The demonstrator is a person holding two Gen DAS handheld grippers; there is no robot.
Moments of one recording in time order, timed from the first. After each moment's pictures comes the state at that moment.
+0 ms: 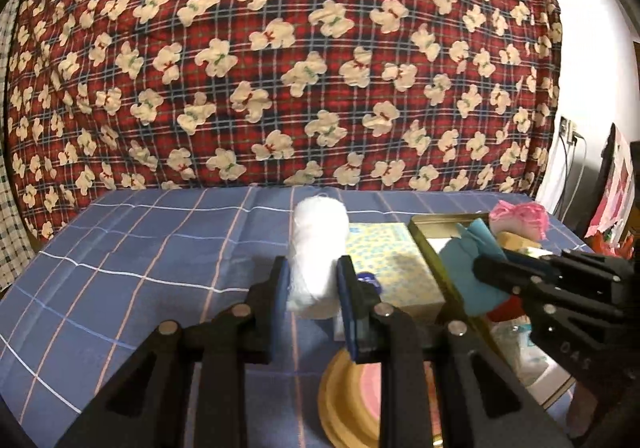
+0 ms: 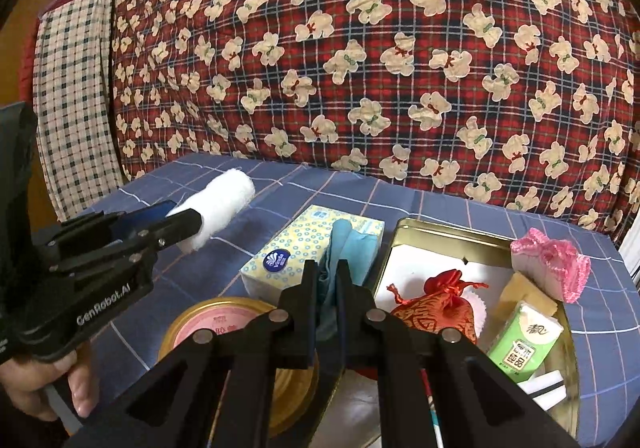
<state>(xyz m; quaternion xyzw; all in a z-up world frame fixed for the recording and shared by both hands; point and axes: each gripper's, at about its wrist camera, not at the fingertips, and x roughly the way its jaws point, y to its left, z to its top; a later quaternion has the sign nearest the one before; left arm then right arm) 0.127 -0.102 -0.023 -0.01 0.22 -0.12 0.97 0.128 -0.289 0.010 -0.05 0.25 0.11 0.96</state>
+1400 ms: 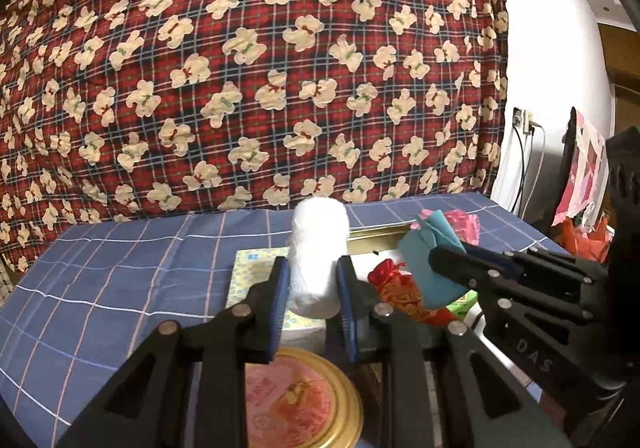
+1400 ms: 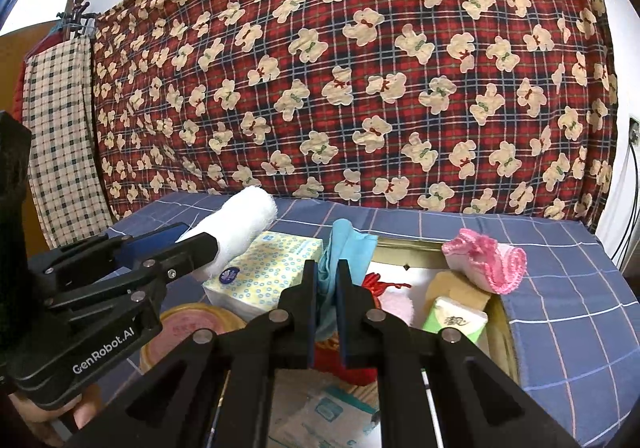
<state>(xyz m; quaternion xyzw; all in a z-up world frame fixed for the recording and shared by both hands) 0.097 -0.186 0.006 0.02 0.20 -0.17 0.96 0.097 -0.352 0.029 0.00 0.20 0.08 0.98</state>
